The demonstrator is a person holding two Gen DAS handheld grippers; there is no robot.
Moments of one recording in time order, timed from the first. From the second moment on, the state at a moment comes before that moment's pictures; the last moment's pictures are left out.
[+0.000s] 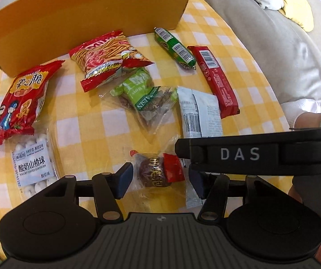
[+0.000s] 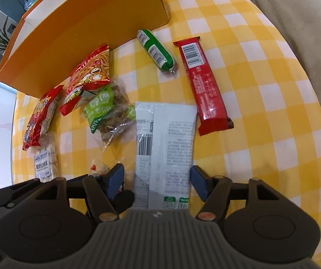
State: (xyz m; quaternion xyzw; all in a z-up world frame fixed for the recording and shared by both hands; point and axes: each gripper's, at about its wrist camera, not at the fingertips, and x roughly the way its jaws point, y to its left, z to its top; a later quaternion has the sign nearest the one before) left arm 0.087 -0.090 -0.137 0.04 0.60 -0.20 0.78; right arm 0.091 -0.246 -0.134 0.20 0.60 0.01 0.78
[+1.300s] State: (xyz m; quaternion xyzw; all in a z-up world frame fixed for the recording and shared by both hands) left arm 0.078 -0.037 -0.094 -0.04 0.57 -0.12 0.81; right arm 0.083 -0.252 -0.112 0.22 0.58 0.05 0.79
